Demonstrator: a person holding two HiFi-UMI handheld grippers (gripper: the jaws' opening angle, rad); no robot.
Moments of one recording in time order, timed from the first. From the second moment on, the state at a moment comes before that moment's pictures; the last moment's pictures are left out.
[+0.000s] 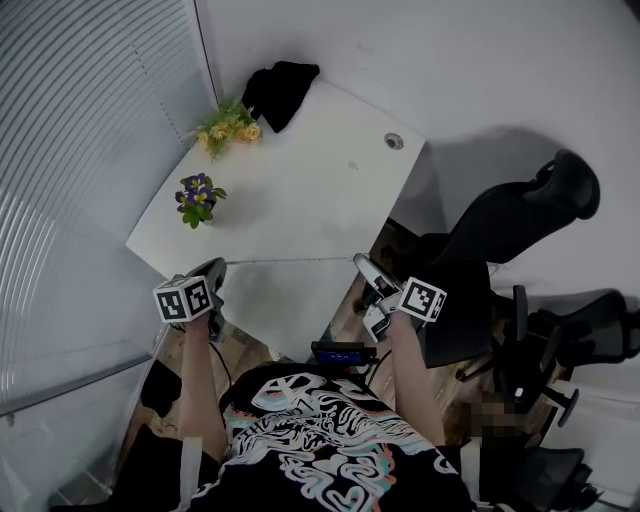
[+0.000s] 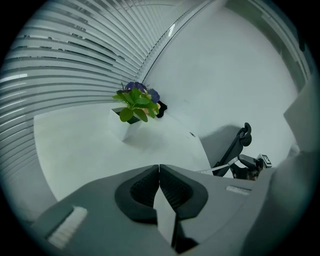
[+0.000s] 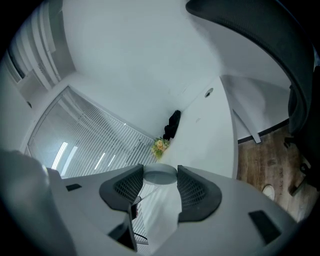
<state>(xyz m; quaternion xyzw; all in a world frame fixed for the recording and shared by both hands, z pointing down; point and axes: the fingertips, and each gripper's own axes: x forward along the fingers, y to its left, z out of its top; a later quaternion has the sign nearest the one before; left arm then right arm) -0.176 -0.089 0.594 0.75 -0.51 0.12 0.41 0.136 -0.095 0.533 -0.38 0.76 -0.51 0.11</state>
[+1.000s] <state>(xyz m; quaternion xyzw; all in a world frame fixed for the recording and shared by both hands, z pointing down) -0.234 -0.085 0.611 0.69 -0.57 0.13 0.42 0.141 -0.127 0.569 -0.39 0.74 -0.54 0.06</state>
